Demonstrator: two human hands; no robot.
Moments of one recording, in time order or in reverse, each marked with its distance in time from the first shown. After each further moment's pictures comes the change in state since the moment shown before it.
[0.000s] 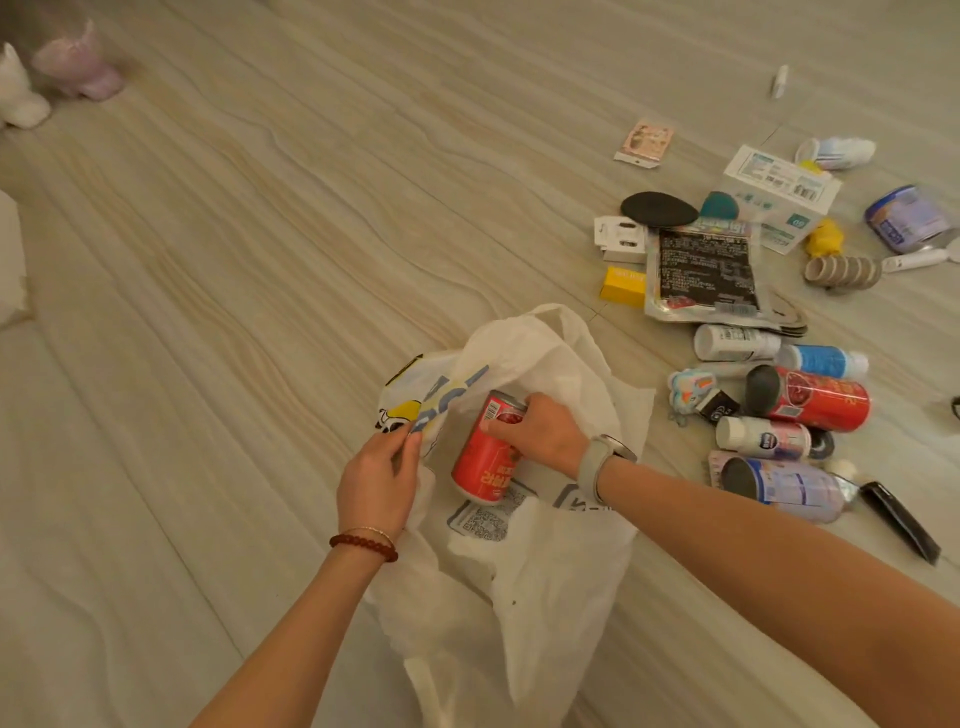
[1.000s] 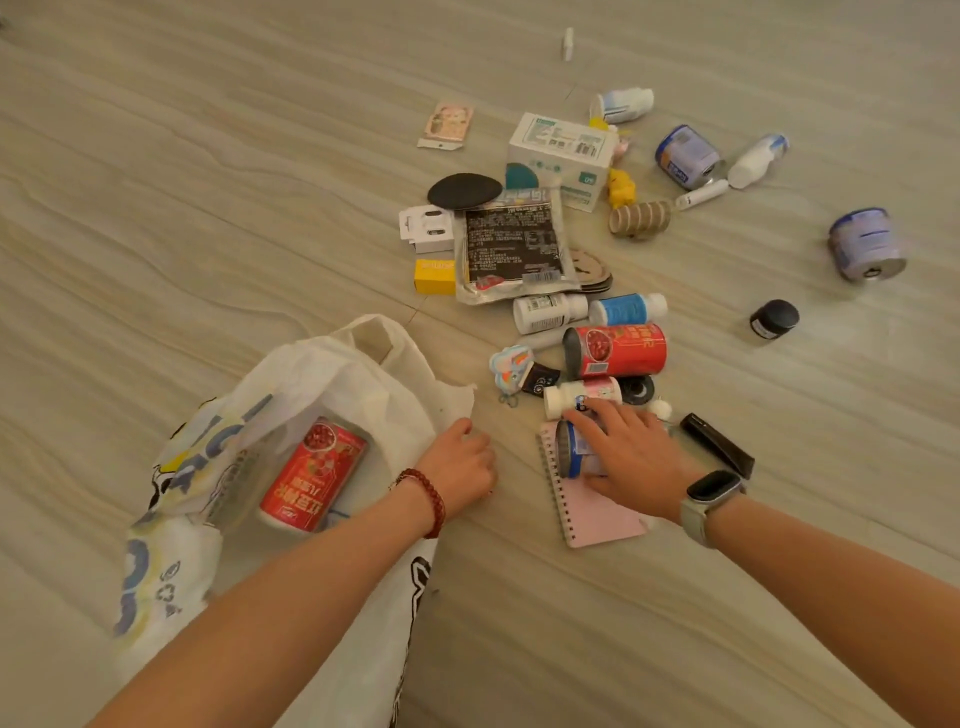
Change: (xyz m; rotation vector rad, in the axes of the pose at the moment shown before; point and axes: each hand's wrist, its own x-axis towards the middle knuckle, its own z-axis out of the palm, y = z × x) left_hand -0.008 0.138 0.187 1.004 -0.636 1.357; right_hand -0.073 0.215 -0.160 -0.883 0.072 -0.084
